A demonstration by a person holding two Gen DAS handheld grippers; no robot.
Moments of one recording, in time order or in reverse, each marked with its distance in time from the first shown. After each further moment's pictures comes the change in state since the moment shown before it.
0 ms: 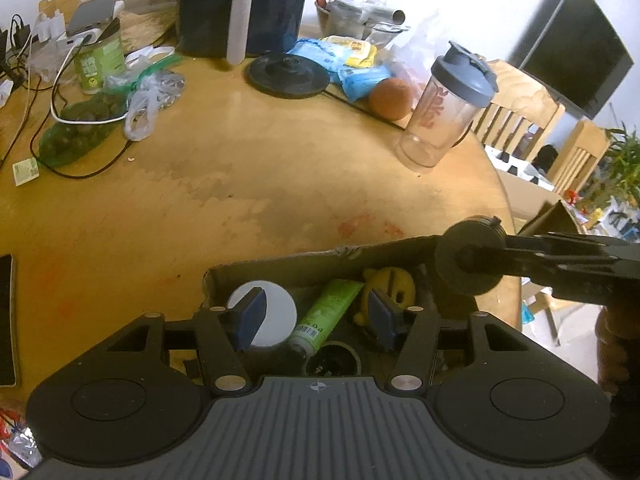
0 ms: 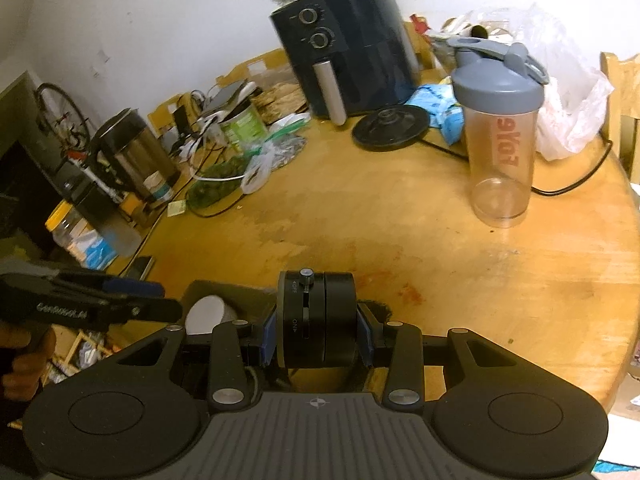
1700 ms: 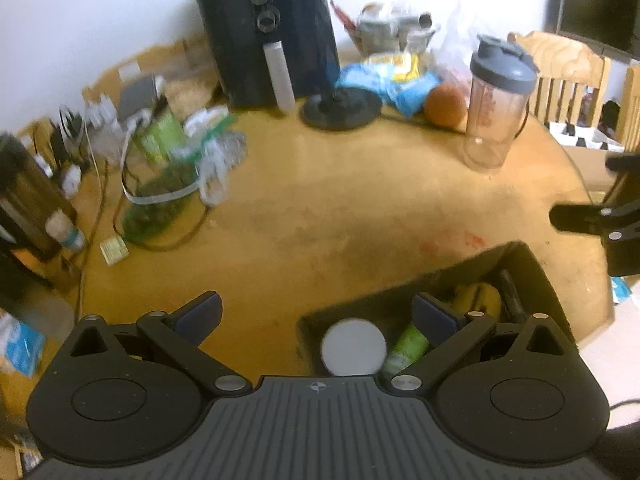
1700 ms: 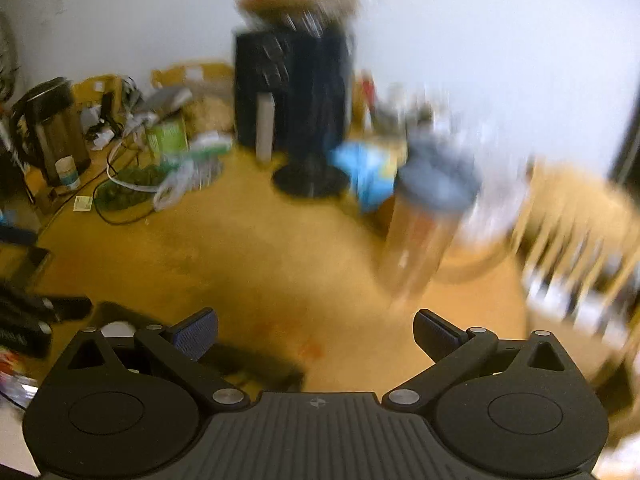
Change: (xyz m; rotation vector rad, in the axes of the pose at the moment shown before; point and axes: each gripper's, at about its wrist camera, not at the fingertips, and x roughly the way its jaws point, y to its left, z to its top) left arm -0.012 -0.021 0.016 0.124 -0.043 0.337; right arm -0.004 0.048 0.029 -0.183 0.003 -0.370
